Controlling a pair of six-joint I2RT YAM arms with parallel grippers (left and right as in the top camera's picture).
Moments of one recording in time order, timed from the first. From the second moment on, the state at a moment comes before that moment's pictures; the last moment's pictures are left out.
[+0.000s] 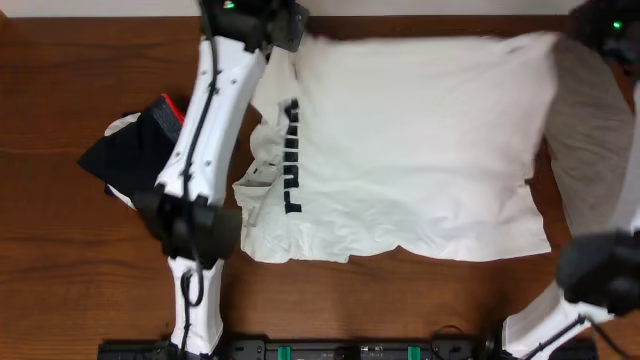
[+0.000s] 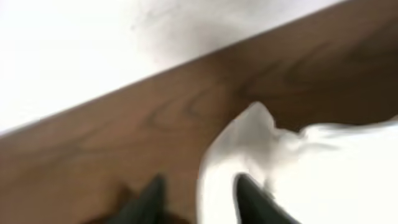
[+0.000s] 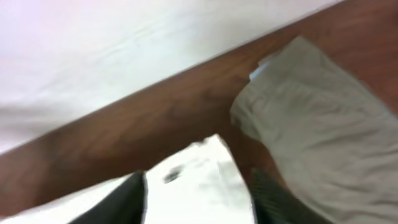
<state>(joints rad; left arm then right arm) -0.33 2.19 2.44 -1.11 -0.25 0.12 -0.27 1.91 2.08 -0.94 -0.19 0.27</state>
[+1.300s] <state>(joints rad) -0.29 1.60 2.11 -1.70 -0.07 -0.10 -0.18 1.70 1.73 -1.46 -0.21 0.12</state>
